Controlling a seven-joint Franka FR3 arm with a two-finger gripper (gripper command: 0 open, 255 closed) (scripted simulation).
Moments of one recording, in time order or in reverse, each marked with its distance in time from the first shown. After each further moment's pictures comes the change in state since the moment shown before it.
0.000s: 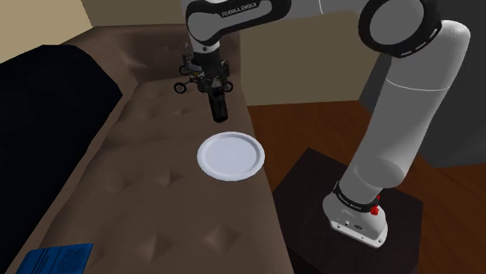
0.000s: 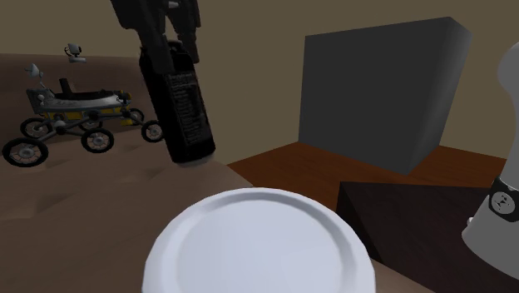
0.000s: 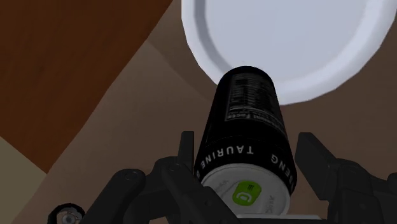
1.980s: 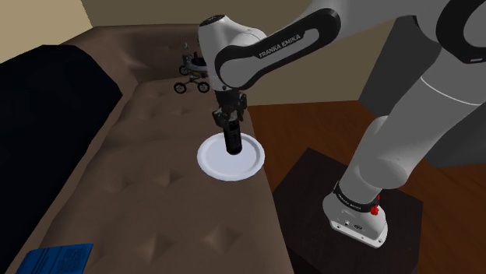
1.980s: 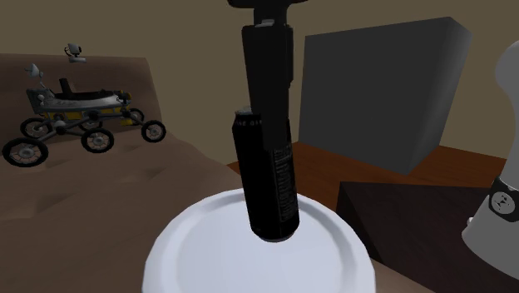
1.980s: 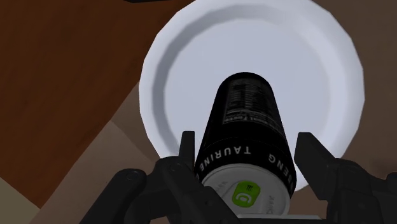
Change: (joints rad) arm 0.063 -0.302 0.068 -0.529 0.062 0.215 0.134
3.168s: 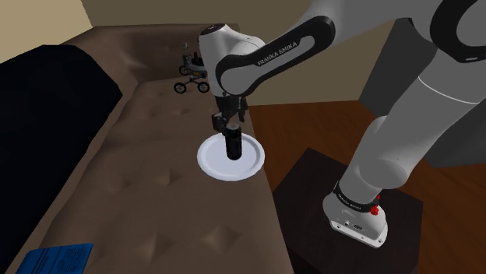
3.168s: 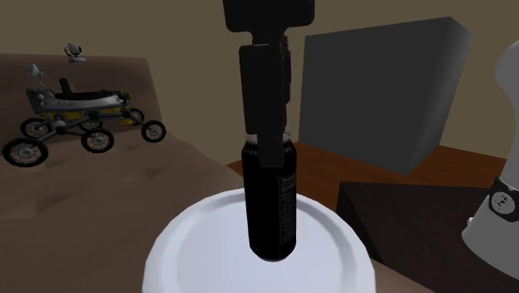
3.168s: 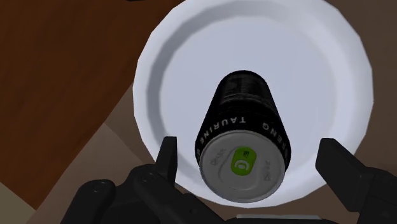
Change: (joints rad) arm -0.001 0.023 0.001 -0.027 -0.007 0.050 0.008
